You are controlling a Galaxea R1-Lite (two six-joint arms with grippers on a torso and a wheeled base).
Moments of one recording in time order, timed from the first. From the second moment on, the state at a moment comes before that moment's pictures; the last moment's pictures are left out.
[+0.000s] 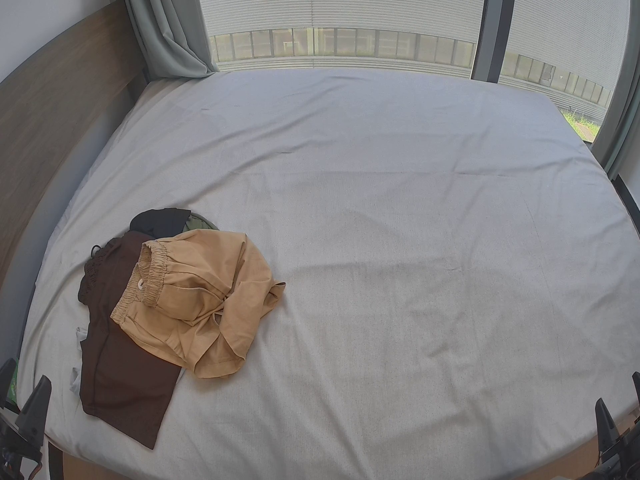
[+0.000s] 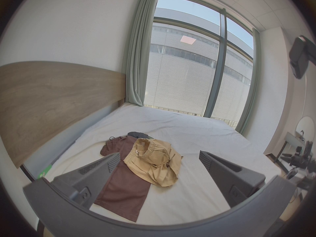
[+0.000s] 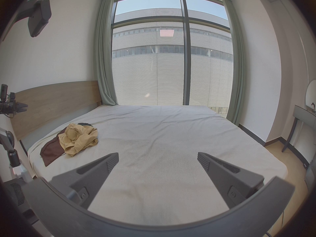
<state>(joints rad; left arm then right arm) -0.07 0.27 -0.21 -0.06 -0.01 -0.18 0.00 0.02 -0.02 0.00 0.03 -0.01</state>
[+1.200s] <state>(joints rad) 0.07 0.82 -0.32 -0.31 -0.39 -0.27 0.00 0.02 -0.02 0.00 0.03 -0.01</state>
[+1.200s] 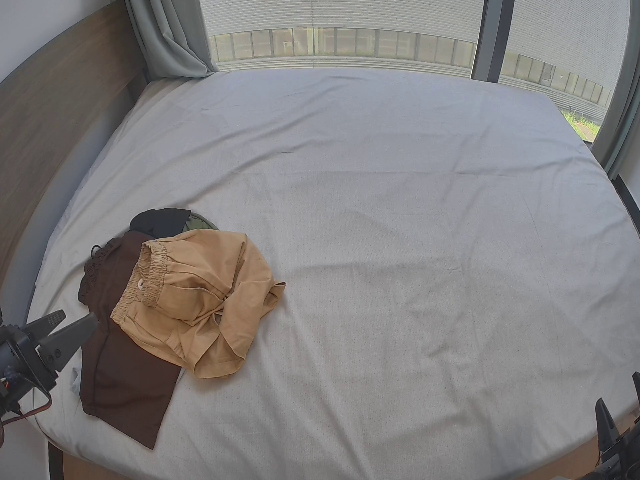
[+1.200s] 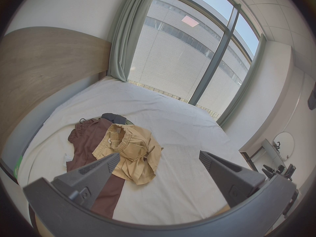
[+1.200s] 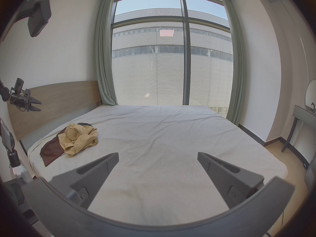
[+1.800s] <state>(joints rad) 0.18 1.06 -0.36 -0.43 -0.52 -0.24 0.00 0.02 -0.02 0.00 0.03 -0.02</state>
